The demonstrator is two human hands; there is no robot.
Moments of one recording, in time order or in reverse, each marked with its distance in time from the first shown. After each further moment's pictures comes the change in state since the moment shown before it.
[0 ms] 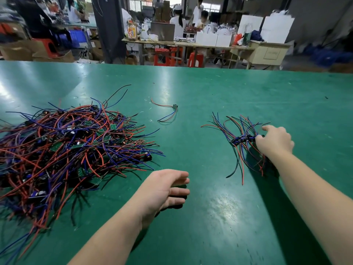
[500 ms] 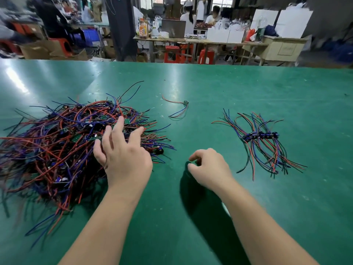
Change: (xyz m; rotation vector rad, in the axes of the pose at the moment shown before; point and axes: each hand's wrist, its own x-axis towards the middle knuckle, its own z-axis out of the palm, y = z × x) left_hand -0.002 0.012 -0.055 1.150 1.033 0.579; right_hand -0.171 -0.106 0.016 0.218 -0.472 -0.423
